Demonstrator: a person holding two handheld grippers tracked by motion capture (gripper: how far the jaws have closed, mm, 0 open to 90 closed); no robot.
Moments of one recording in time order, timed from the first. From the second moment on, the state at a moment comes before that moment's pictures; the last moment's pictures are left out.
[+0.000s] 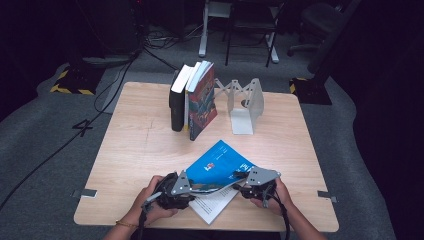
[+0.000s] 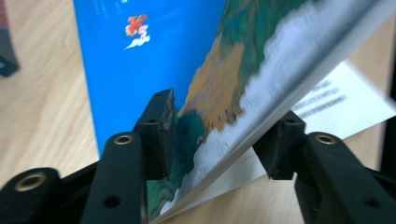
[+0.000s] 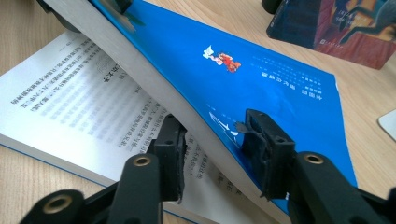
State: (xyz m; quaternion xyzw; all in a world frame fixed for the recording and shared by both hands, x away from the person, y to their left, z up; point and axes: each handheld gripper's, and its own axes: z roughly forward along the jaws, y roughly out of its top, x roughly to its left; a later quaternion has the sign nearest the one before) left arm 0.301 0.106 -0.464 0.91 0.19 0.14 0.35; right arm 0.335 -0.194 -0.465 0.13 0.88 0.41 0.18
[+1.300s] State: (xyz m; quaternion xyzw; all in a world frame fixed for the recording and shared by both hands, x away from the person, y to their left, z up) left arm 0.327 0.058 -0.456 0.90 0.14 0.16 0.37; right arm 0.329 -0.235 -0.461 0.17 0.87 0.41 0.20
